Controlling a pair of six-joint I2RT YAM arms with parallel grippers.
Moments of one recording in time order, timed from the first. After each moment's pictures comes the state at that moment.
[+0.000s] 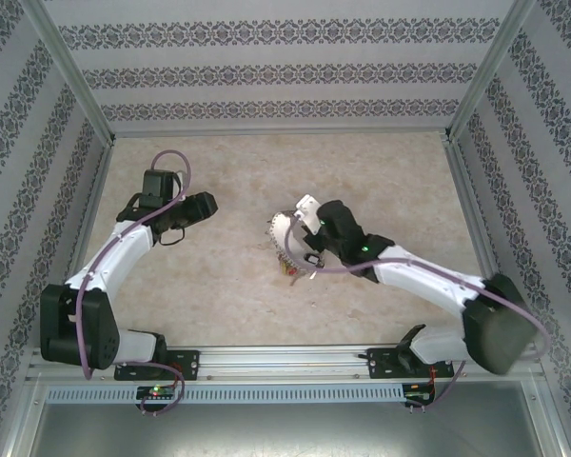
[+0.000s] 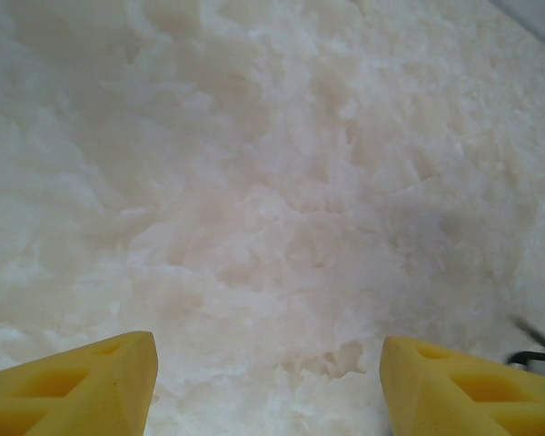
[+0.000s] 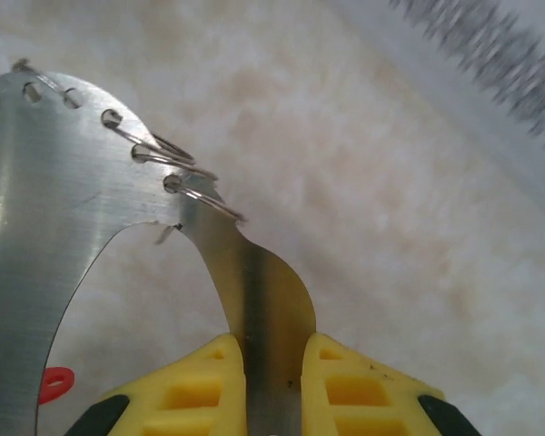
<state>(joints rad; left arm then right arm) -0.08 1.33 0.93 -0.42 0.29 -0.51 0.71 1.27 0.76 -0.04 0.22 -0.31</state>
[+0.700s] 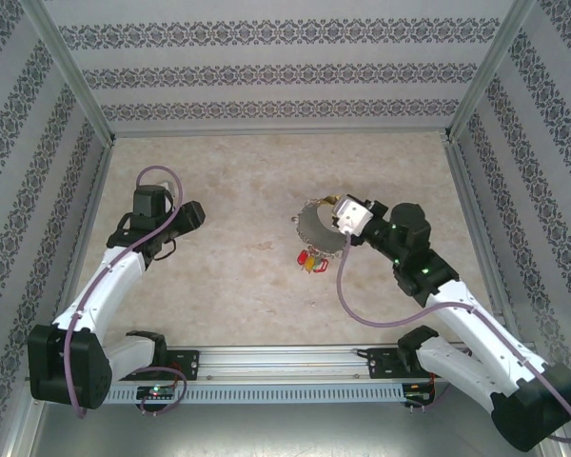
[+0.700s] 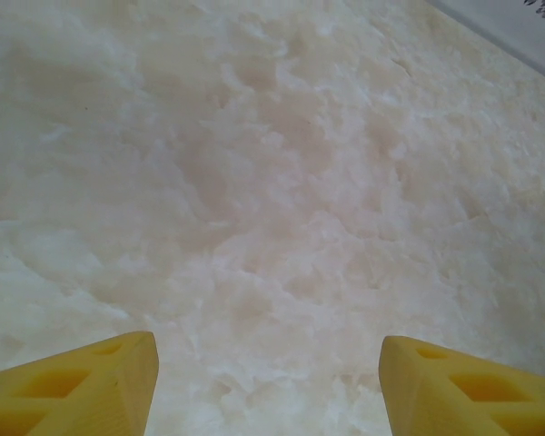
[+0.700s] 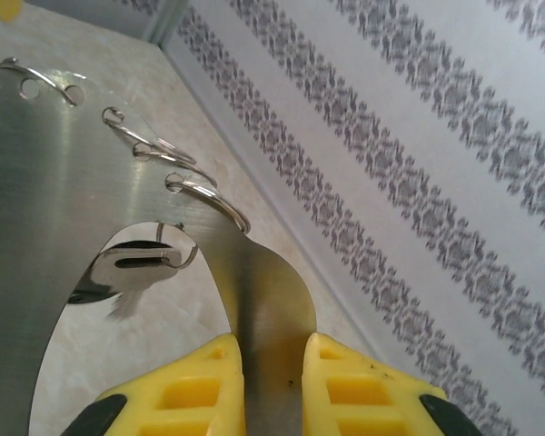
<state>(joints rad) -0.08 1.14 0.79 -0.39 0.12 -0.51 0.44 0.86 0.67 0.01 -0.26 -0.71</state>
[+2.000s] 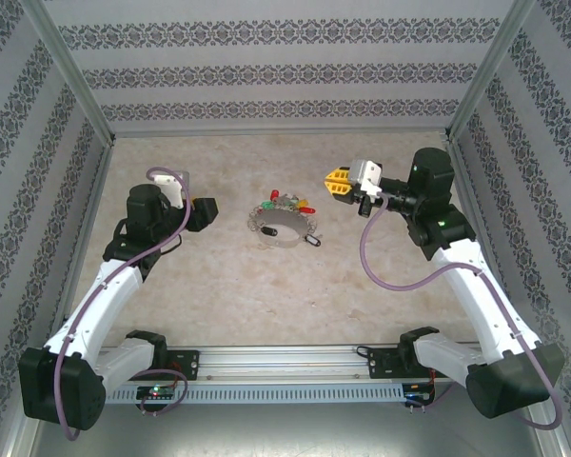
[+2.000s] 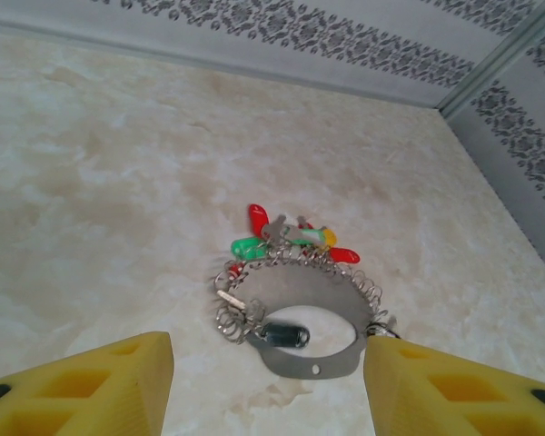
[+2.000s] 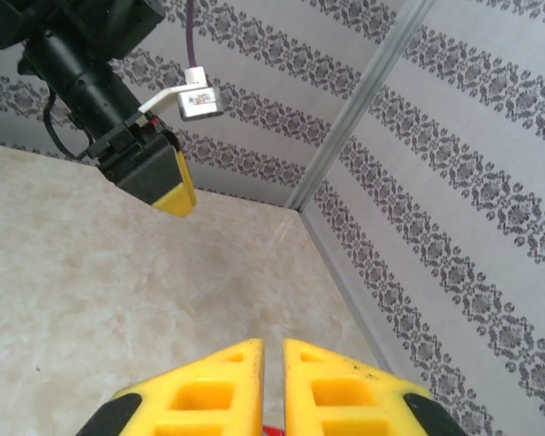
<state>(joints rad) -0.14 1.03 0.77 -0.20 0.34 -0.32 0.24 1.09 1.06 -0.16 -0.93 -0.61</state>
